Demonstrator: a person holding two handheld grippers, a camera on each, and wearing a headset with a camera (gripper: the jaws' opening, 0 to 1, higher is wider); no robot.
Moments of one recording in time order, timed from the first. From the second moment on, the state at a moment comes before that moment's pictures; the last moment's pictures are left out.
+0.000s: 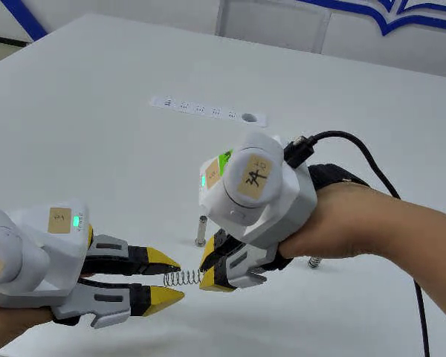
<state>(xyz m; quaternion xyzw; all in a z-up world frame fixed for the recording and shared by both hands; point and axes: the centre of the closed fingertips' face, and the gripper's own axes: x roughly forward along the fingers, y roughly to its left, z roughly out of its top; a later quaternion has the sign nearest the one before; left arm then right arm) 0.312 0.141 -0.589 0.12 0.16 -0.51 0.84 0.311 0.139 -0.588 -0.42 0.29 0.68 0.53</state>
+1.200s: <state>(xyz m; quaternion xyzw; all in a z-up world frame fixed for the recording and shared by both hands) 0.312 0.139 -0.575 0.13 0.14 -0.50 0.84 0.301 0.162 -0.547 -0.42 0.24 0.69 0.54</state>
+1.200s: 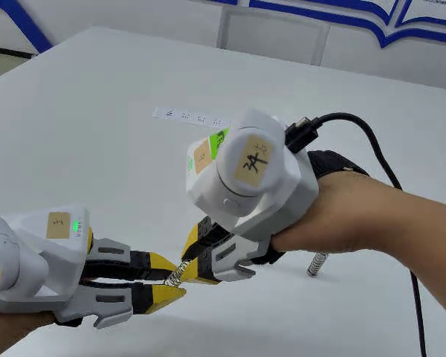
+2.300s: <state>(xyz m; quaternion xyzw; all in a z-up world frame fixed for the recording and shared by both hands) 0.318 0.138 -0.568 0.11 0.12 -0.50 0.85 0.305 0.164 -0.562 -0.43 0.26 0.68 0.53</state>
